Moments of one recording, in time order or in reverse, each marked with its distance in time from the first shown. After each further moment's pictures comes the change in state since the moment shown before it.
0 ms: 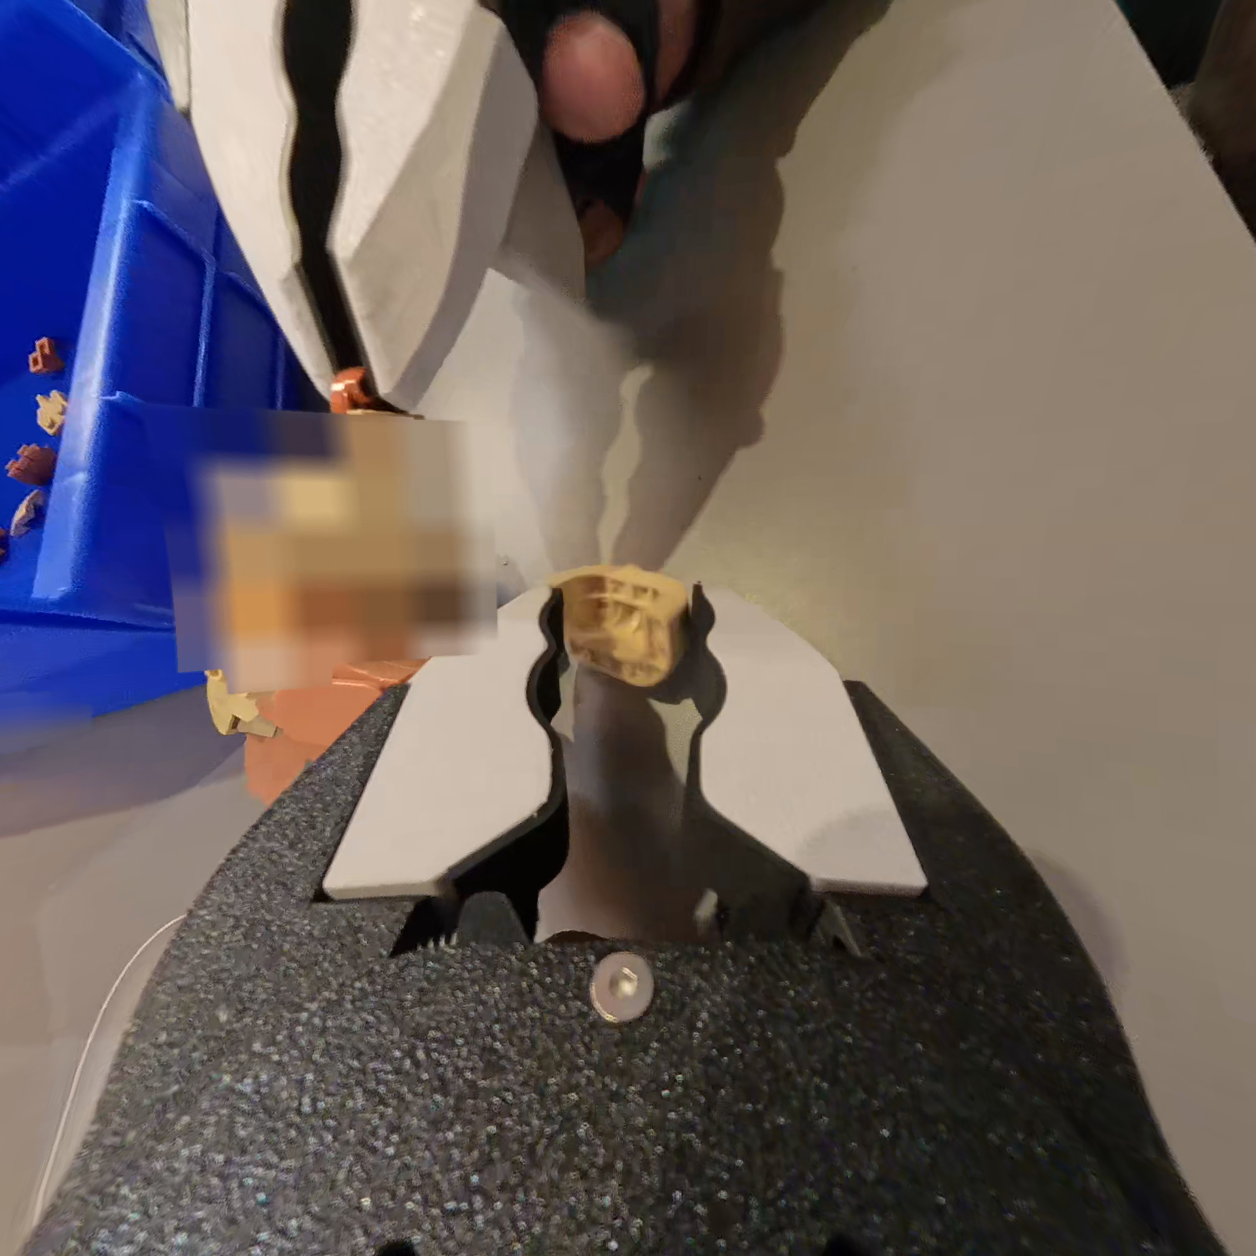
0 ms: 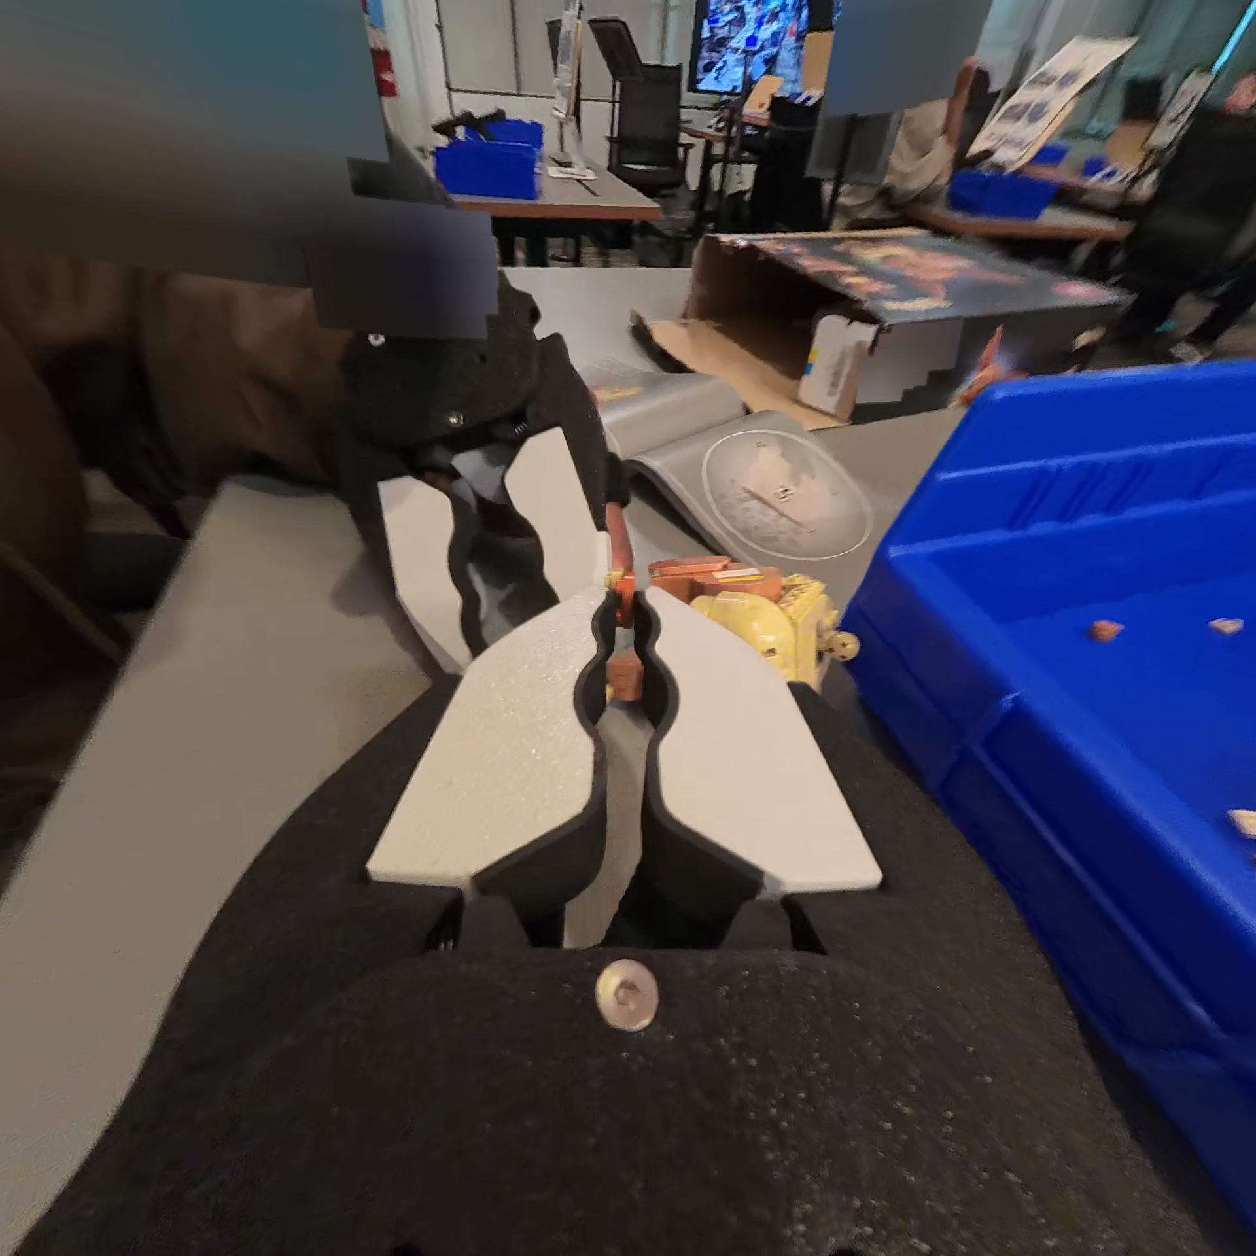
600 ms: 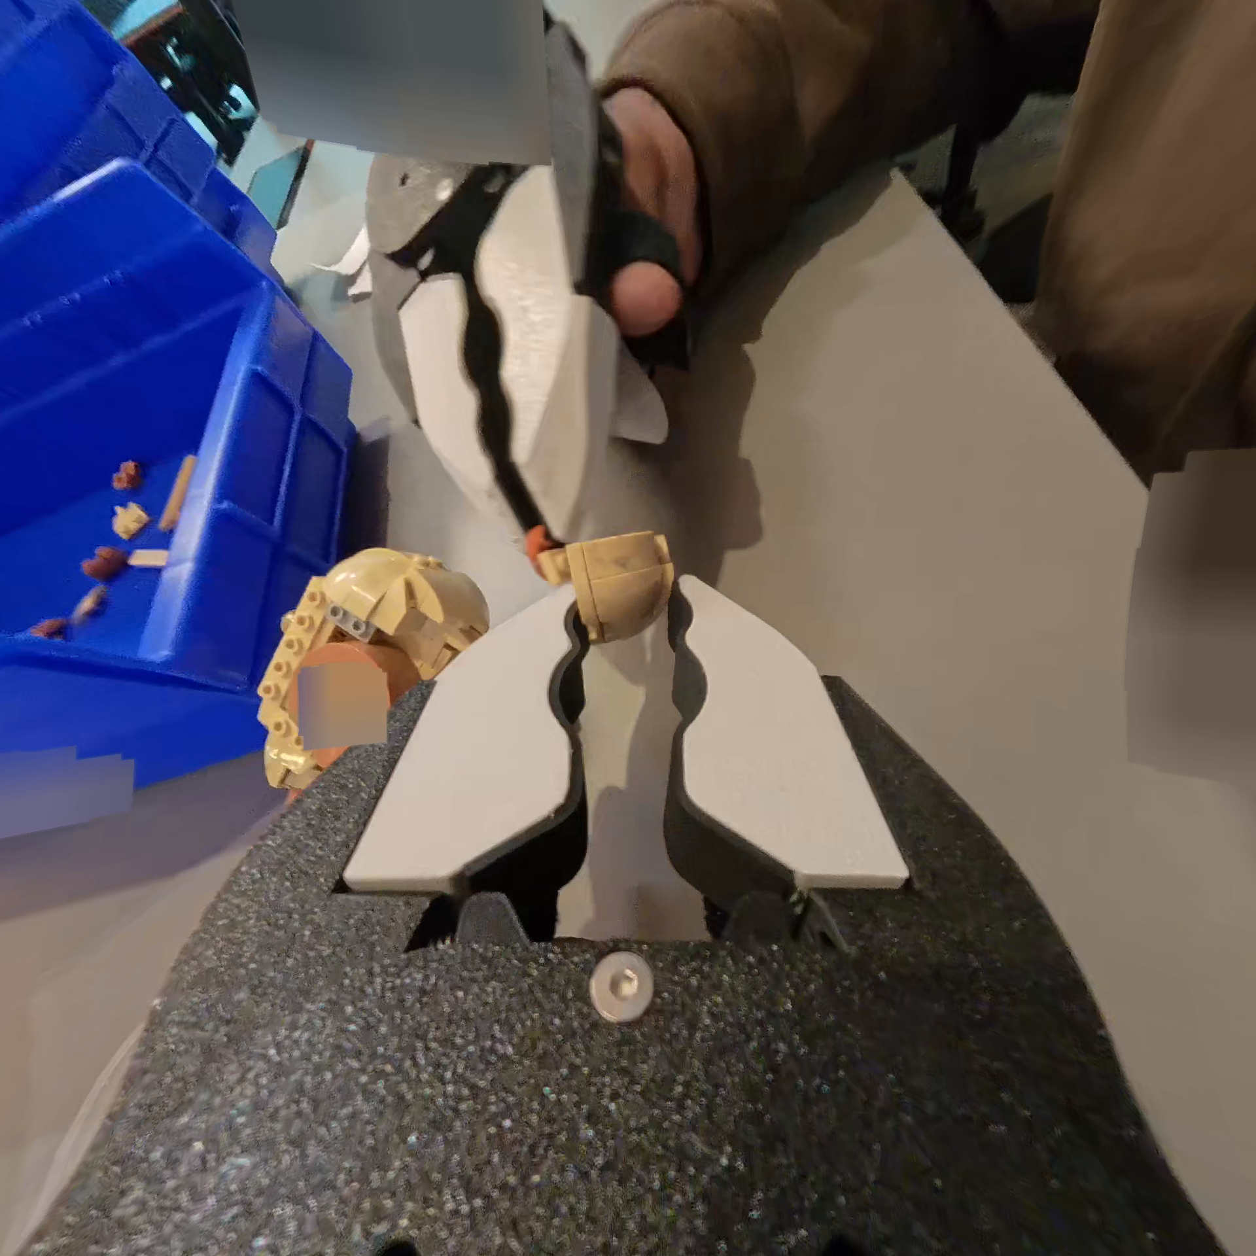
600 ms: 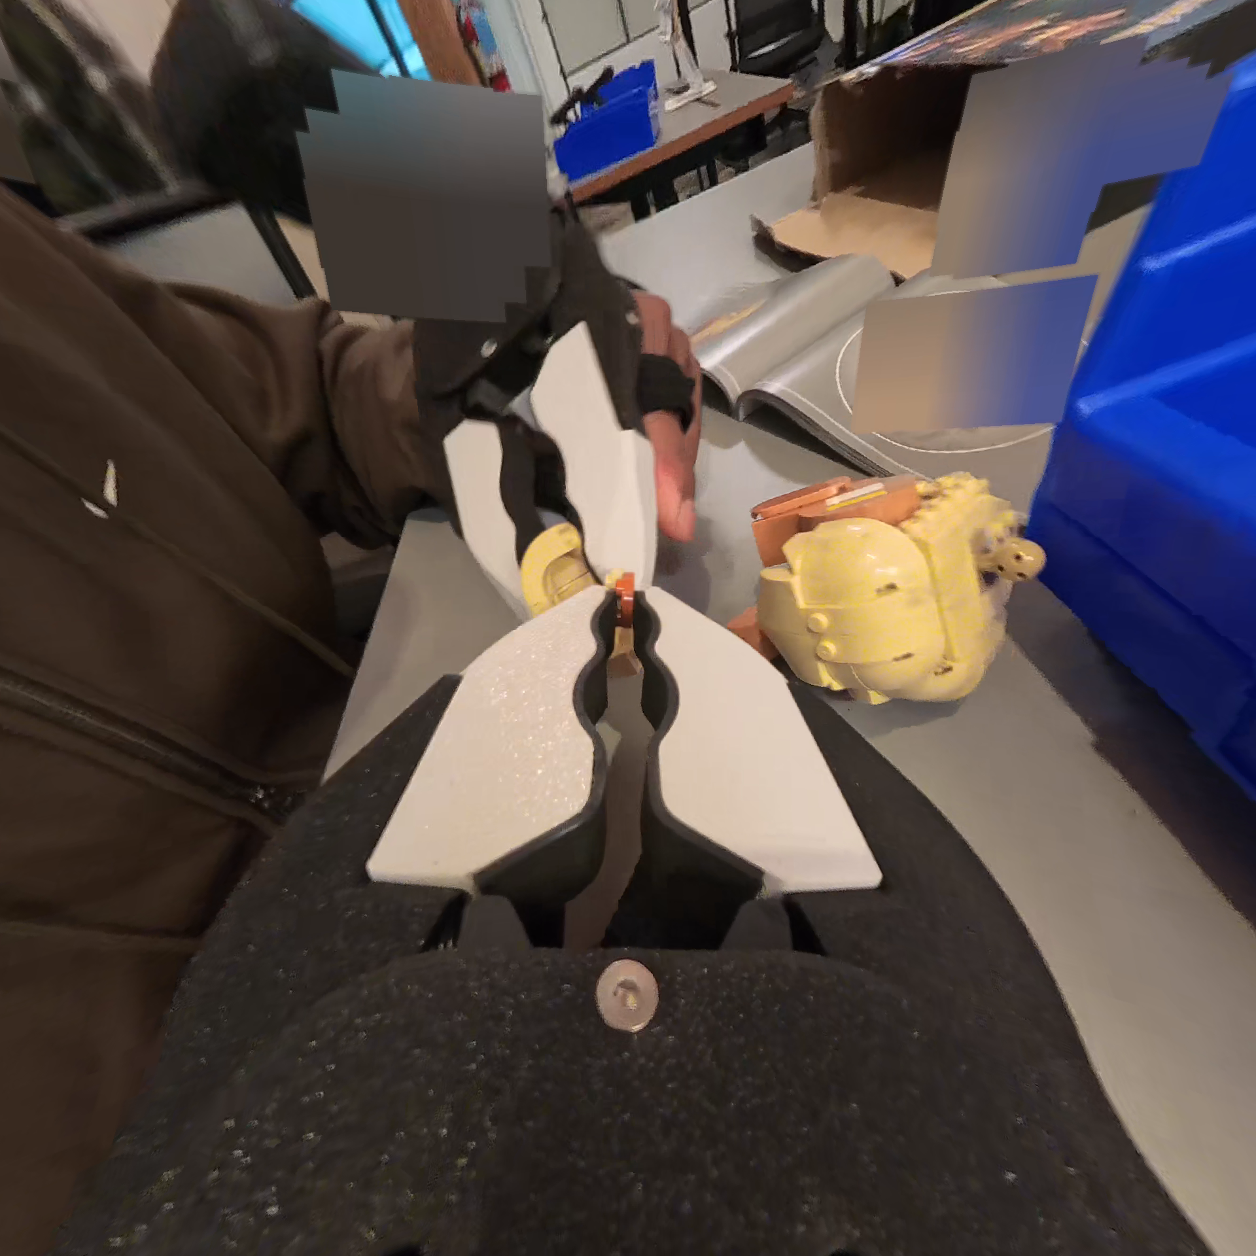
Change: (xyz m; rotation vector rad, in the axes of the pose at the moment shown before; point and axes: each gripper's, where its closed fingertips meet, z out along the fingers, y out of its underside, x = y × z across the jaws) left arm -0.003 -0.031 -0.018 0.206 0.021 -0.010; right arm -0.023 0.013 0.007 -0.076 -0.228 0.325
